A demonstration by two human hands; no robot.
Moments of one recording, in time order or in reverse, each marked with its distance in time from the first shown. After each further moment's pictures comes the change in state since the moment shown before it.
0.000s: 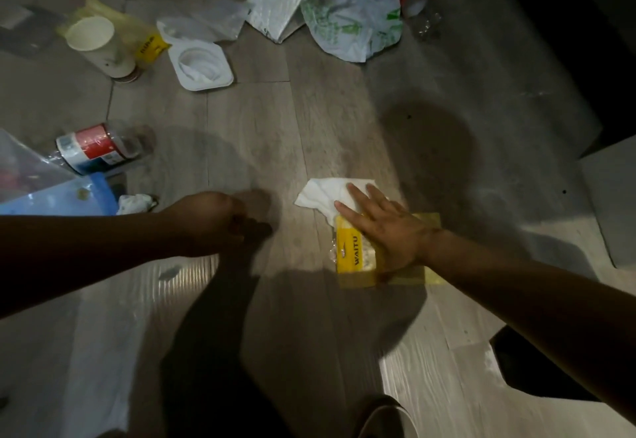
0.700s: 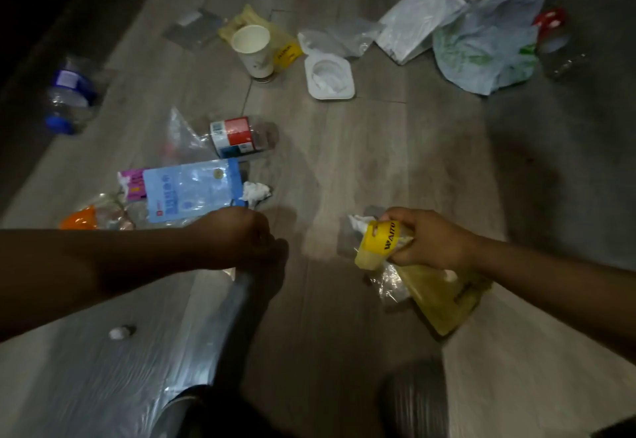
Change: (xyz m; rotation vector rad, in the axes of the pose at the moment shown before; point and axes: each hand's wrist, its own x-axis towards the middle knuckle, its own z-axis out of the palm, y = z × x) left_hand -0.088 -0.072 0.014 -0.236 0.011 -0.255; right_hand 0.053 -0.090 -0.072 0.778 0.076 -0.098
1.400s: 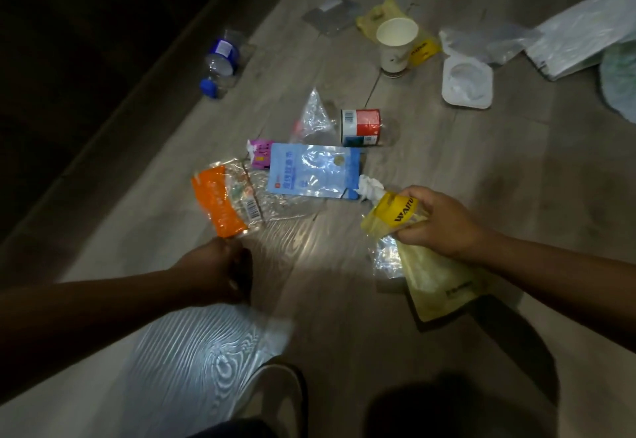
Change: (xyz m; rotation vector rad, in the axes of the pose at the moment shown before) left_hand -0.114 -0.142 0.089 -0.270 0.043 -0.349; right_hand 0.088 -0.111 0.076 -0.013 -0.013 -0.129
